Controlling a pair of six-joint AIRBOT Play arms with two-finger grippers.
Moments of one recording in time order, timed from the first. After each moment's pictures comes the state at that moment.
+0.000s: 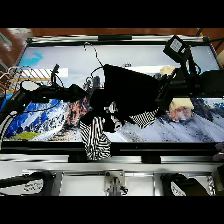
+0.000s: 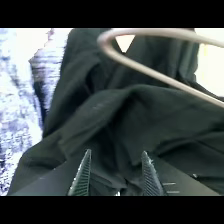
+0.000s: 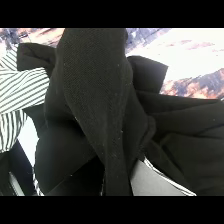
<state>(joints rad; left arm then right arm) -0.10 -1.41 1.12 0.53 -0.96 -1.17 0.10 -1.00 1.32 2.22 -1.28 -2.50</state>
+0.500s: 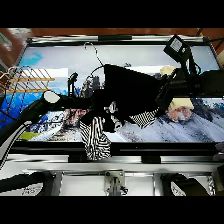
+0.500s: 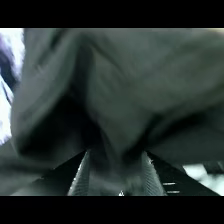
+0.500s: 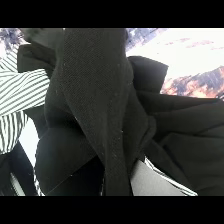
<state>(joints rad) -0.35 -1.38 1.00 0.63 -0.66 -1.18 0.10 -1.00 1.32 2.22 -1.28 -2.49</state>
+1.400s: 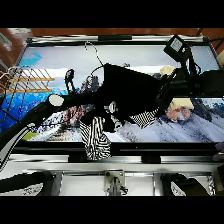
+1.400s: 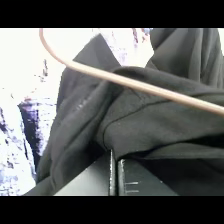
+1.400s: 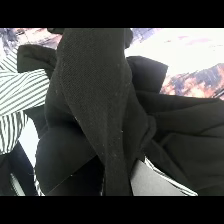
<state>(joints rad) -0.38 -1.38 0.98 0.64 -0.40 -1.23 0.10 -1.00 1.32 2.22 -1.28 -2.49</state>
